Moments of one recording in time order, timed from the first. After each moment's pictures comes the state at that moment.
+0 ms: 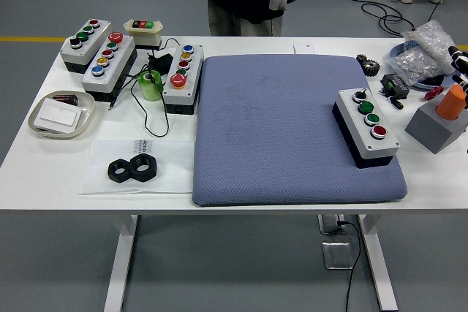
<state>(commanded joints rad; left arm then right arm) -0.13 0.14 -0.43 -0.26 0.48 0.35 0.27 0.59 -0.57 0.99 1.17 -0.27 -0.50 0.02</state>
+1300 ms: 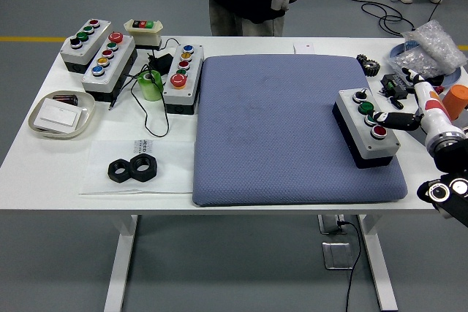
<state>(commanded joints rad) -0.13 0.14 -0.42 -0.26 0.46 0.35 0.27 0.57 -0.51 0.74 1.42 -1.36 -0.60 -0.51</state>
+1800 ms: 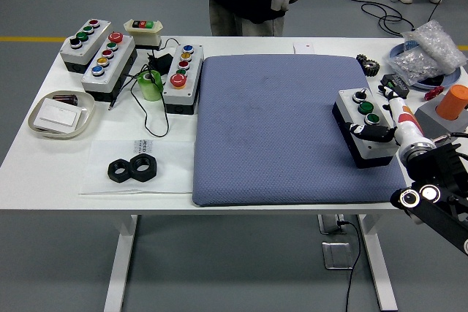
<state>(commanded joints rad) -0.13 0.14 -0.42 -0.26 0.48 0.35 0.27 0.57 -0.39 0.73 1.33 -1.39 -0.59 -0.55</state>
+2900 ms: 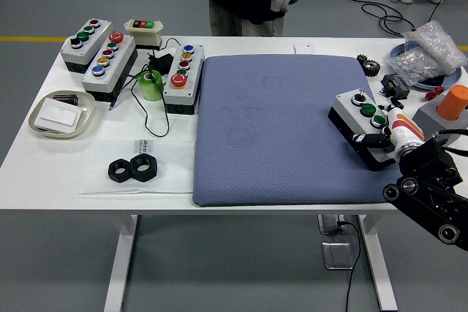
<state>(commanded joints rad) -0.13 0.14 -0.43 -0.26 0.49 0.35 0.28 0.67 -0.34 0.60 1.12 -1.47 -0.53 -0.65</state>
